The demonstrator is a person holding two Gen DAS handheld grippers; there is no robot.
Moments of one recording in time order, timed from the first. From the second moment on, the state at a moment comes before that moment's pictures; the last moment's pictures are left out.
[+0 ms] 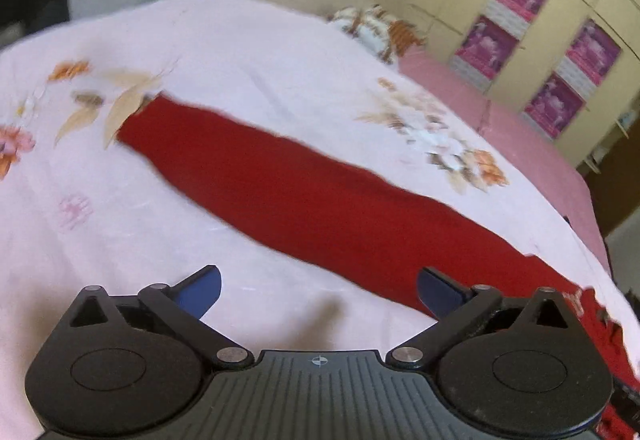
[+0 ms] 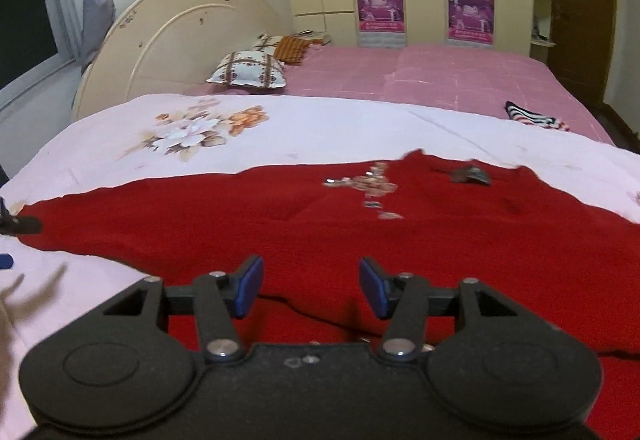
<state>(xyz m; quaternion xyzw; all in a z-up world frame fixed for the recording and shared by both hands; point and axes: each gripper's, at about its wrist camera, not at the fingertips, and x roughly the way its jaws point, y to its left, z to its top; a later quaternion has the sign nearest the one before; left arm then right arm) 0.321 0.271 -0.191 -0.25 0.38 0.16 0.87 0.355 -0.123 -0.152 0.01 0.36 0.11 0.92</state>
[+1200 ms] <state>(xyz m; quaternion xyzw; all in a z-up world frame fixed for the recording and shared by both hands) 0.397 0.249 -0.170 -0.29 0.24 0.02 0.93 0.387 -0.074 -0.192 -0.03 0.39 0.09 0.92</state>
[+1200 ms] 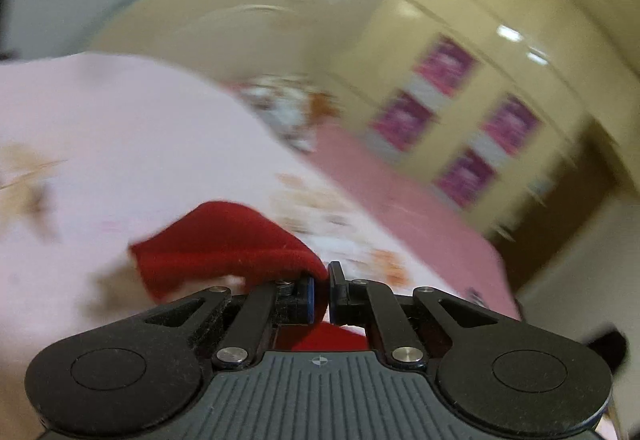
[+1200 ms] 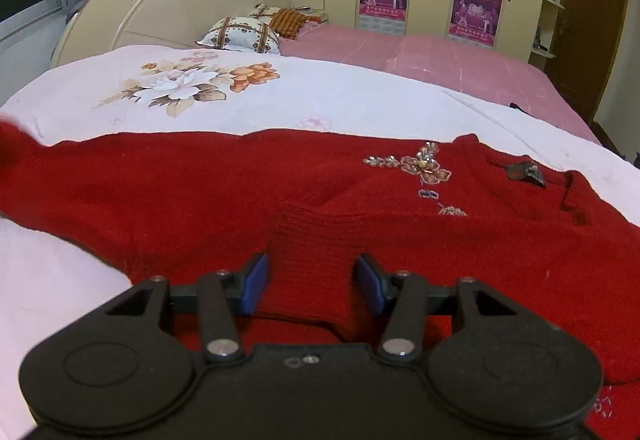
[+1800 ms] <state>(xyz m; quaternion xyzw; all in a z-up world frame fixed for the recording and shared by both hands) 0.388 -0.057 -0.197 -0.08 0.42 -0.21 0.88 0.320 -0.264 -0.160 0.19 0.38 0.02 0.90</state>
